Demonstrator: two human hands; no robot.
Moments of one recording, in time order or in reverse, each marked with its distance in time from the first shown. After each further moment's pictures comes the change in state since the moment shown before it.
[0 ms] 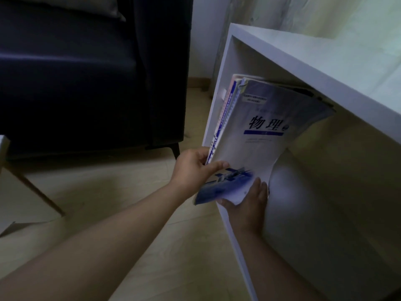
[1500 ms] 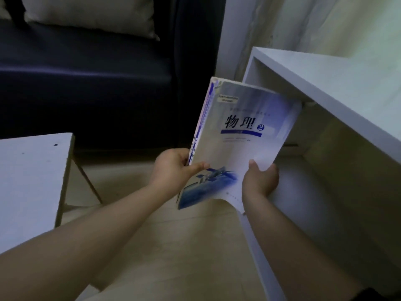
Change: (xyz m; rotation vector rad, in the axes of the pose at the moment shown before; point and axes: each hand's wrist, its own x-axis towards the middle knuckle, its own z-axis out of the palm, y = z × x) left_hand -0.064 0.031 -0.087 0.292 0.175 -0.118; right_hand -0.010 -0.128 -0.051 0.751 0.143 0.334
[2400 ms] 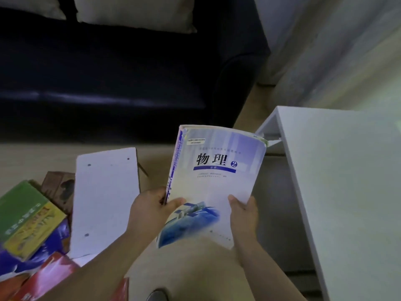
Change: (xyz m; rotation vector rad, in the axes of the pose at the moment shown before) left_hand -0.062 0.134 -0.199 0.216 -0.172 -0.551; right_hand -0.124 -0.192 -0.031 -0.352 -0.426 0.433
